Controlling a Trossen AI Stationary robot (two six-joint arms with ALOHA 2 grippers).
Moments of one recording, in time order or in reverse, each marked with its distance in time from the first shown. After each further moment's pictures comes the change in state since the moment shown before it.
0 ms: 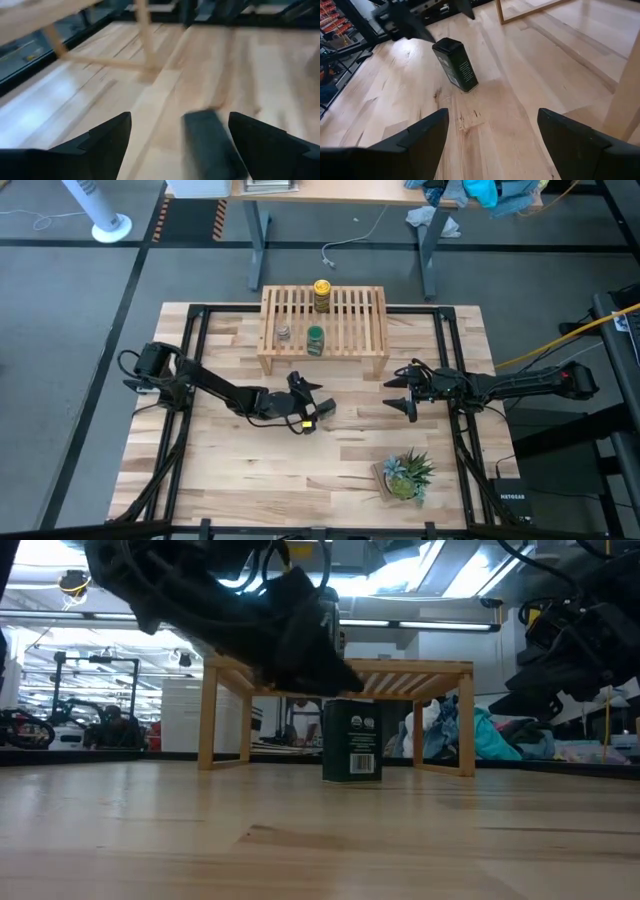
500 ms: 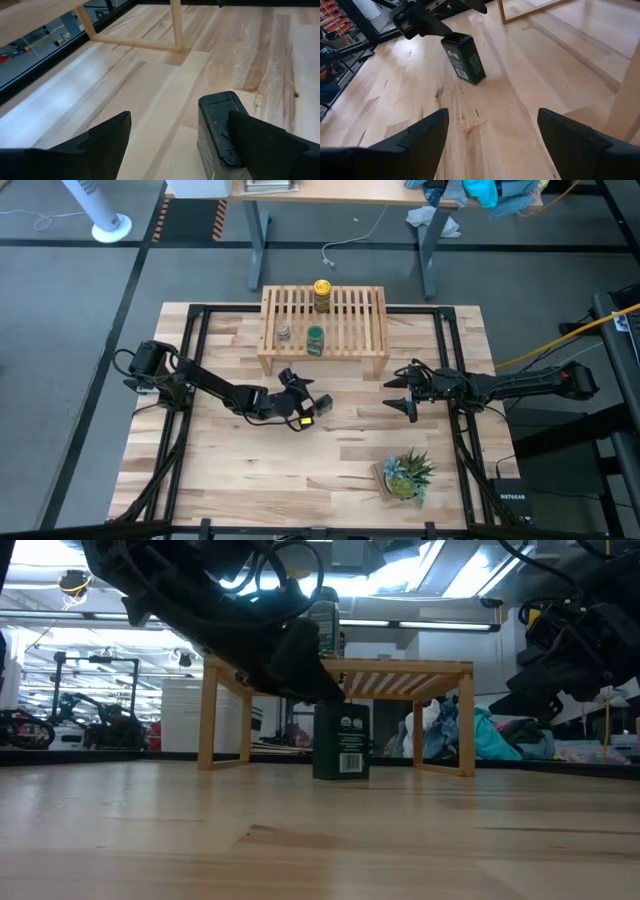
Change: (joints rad) left arm -0.005 -0.041 0.000 -0.170 -0.117 -0.065; right arm 0.000 0.000 0.000 0.000 -0.007 0.000
